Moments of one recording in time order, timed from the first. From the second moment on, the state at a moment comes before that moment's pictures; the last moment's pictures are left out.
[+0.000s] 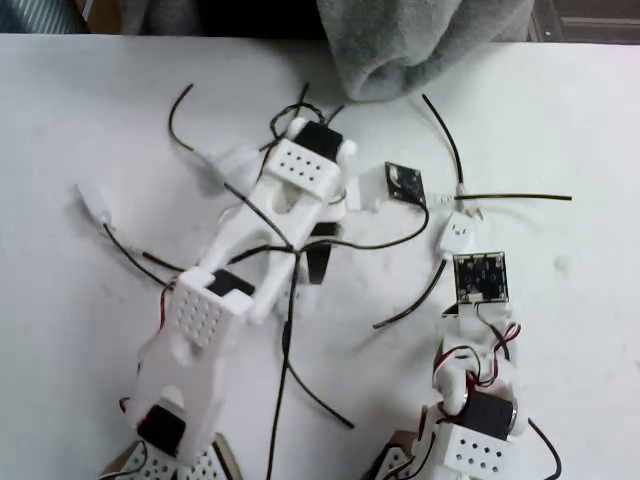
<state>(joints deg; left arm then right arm) 23.9 46.5 -45.6 102.1 -56.7 16.4 -102.4 96.3 57.9 22.8</state>
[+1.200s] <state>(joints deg) 19.5 31.0 -66.5 102.5 1.9 16.4 -102.4 96.3 57.9 22.8</state>
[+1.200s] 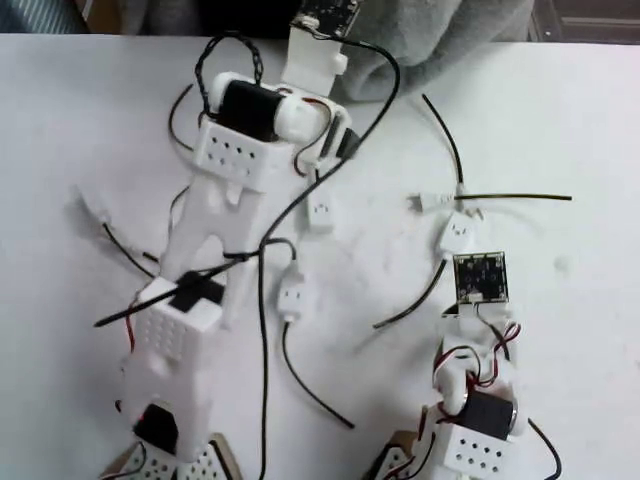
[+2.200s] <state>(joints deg) 13.8 -37.6 45.5 60.1 -1.6 14.5 -102.4 96.3 57.9 22.8</state>
